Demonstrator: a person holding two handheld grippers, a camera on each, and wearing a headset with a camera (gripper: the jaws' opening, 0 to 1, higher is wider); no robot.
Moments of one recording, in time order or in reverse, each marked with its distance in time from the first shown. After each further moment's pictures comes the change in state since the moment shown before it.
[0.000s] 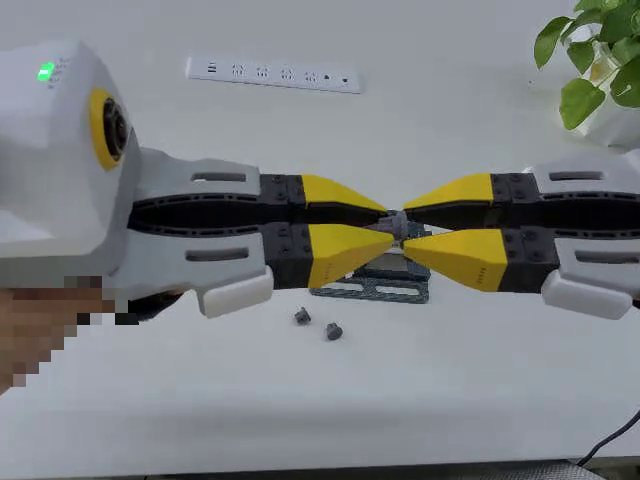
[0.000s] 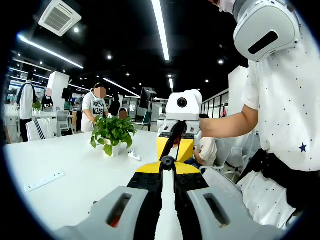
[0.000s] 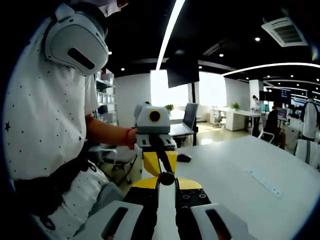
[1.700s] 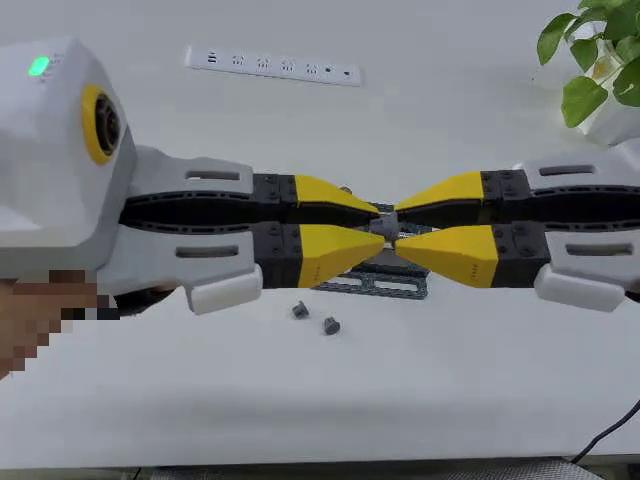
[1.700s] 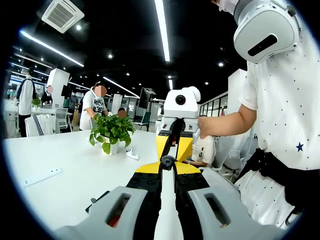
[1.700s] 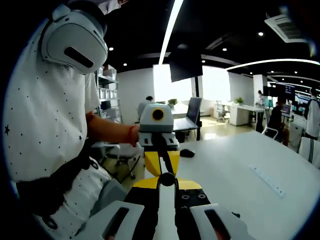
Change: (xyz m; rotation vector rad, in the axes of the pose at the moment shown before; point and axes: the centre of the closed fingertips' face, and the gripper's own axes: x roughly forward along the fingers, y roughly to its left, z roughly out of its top) left arm -0.007 0.006 -0.009 -0.027 -0.009 -0.009; right arm 0.006 0.000 -0.004 0.005 0.056 0.036
